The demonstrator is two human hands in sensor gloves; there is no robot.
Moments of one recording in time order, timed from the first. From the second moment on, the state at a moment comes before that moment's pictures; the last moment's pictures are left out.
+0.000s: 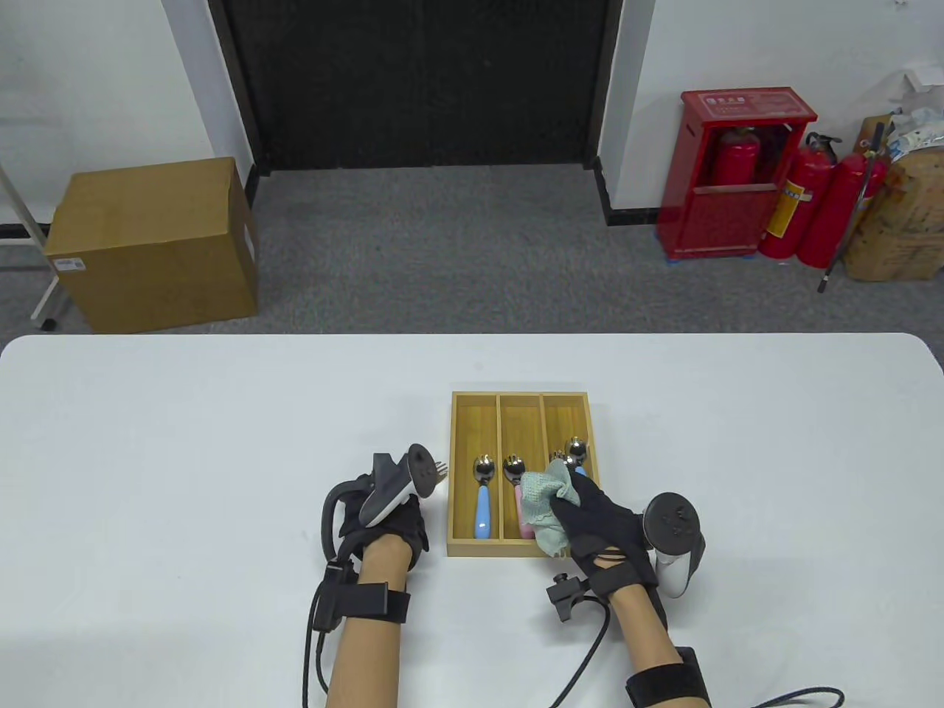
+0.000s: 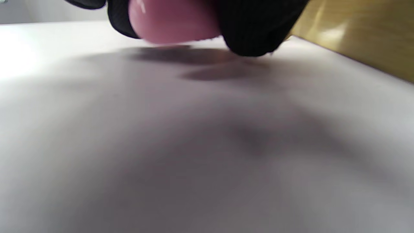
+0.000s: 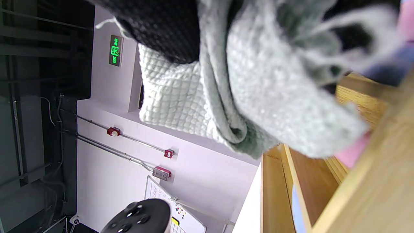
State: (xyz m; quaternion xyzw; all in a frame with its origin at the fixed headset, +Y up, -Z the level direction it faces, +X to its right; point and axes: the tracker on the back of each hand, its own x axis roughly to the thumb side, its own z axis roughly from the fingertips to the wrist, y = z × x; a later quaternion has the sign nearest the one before) left_hand -0.141 -0.765 -0.433 -0.12 0.03 -0.01 0.99; right_hand 0.170 -0.765 -0.378 0.07 -0.07 0.77 0.63
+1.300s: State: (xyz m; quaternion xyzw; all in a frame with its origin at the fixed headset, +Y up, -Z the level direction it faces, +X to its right) left_hand -0.150 -0.747 -0.322 0.04 -0.13 0.43 0.89; right_hand 0.110 -0.771 -0.369 0.22 0.12 0.64 0.72
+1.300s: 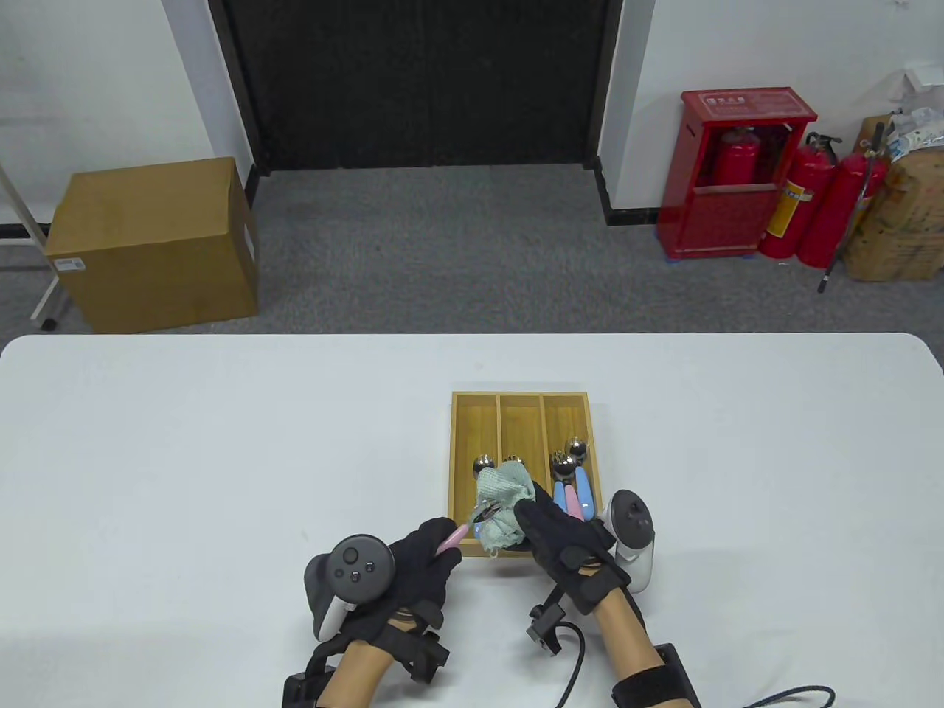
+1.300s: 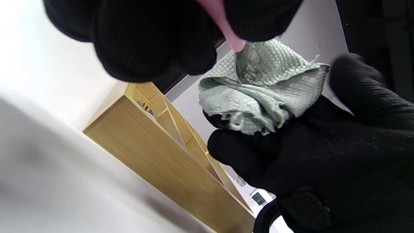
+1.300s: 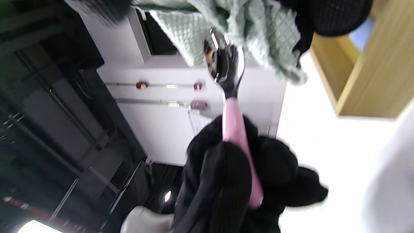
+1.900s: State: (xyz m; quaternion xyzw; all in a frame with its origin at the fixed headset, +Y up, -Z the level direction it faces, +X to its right) left_hand -0.160 -0.750 -0.320 0.03 -0.13 0.47 0.87; right_hand 0.114 -0.747 -0.365 0.21 0.04 0.71 0.67
